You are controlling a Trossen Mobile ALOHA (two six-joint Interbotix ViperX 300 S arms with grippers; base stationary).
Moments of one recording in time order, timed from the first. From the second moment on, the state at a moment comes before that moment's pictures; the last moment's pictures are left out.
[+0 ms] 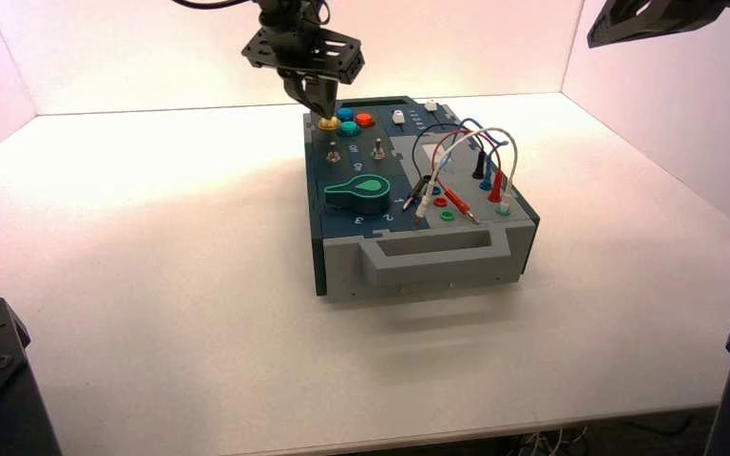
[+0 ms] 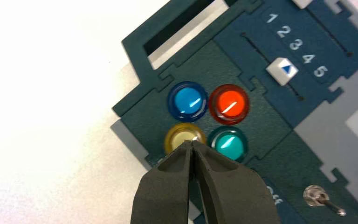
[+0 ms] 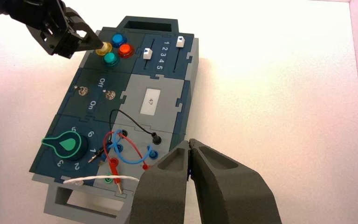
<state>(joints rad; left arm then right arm) -0.48 0.33 0.39 -0.14 0.38 0.19 0.37 -0.83 1.14 0.02 0.40 0.07</state>
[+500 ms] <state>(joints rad) -0.48 0.35 0.37 -0.14 0.38 0.20 0.37 -0.83 1.14 0.02 0.40 0.07</state>
